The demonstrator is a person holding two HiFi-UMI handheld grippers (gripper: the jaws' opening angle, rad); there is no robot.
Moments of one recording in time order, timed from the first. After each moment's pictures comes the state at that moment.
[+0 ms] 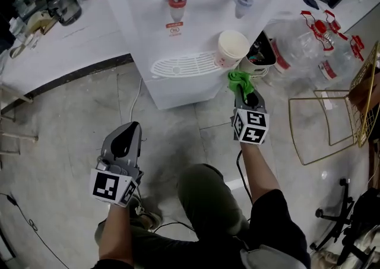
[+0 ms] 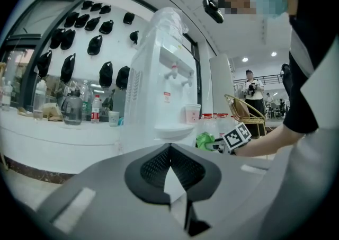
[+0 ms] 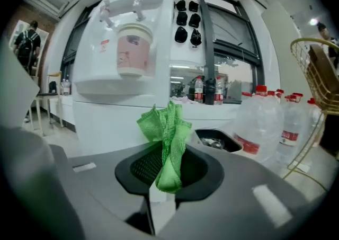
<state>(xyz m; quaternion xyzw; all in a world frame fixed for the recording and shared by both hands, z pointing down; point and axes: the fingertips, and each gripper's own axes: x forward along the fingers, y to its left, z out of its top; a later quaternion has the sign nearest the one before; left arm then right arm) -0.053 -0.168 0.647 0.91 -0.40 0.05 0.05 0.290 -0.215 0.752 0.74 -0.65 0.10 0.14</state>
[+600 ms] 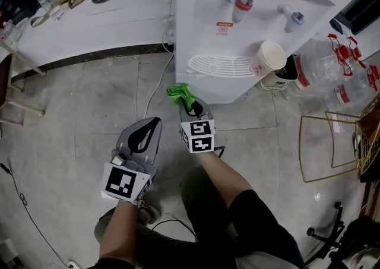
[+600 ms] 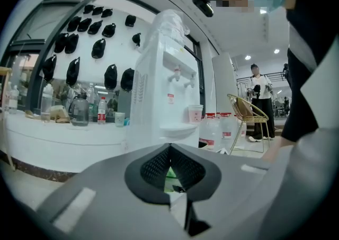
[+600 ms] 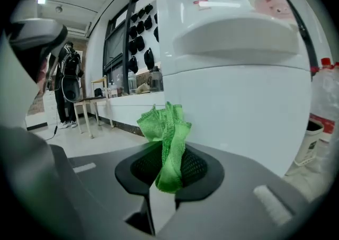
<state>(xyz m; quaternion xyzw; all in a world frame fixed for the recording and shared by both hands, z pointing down) -0.071 -0.153 0.647 0.91 -0.41 0.07 0.05 0.006 -0.248 0.813 0.56 -0.80 0.15 0.13</state>
